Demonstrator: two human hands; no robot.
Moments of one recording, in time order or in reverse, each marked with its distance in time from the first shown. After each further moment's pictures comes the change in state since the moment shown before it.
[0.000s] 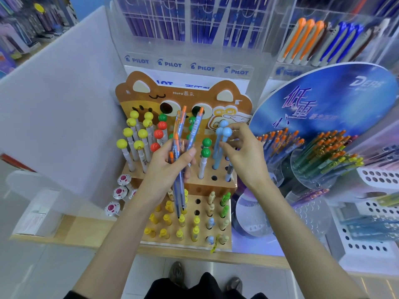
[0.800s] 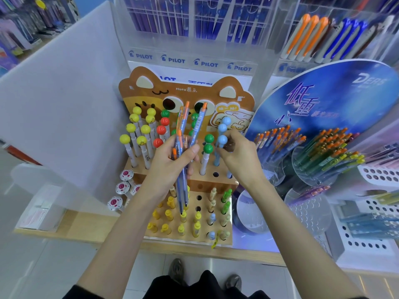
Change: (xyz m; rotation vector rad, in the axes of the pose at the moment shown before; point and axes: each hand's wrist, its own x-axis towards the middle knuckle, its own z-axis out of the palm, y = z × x) left_hand -0.004 0.004 0.002 -0.016 -0.007 0.013; right_hand -0.004 0.001 0.011 -0.228 -0.051 0.075
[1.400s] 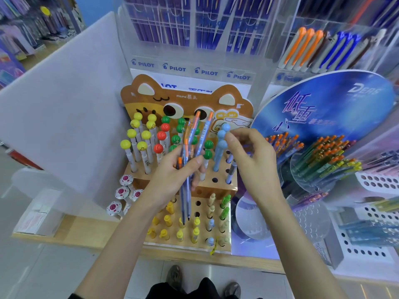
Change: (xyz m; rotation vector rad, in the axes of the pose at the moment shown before) left_hand -0.005 0.003 0.005 -0.024 -0.114 -0.029; right_hand -0.024 -0.032 -0.030 0.290 0.162 -0.037
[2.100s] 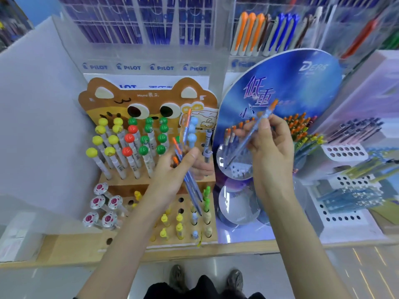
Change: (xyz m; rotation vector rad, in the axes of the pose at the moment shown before) left_hand 0.005 -0.004 0.048 -0.048 -0.033 -0.073; right_hand -0.015 0.006 -0.050 0.676 0.324 0.057
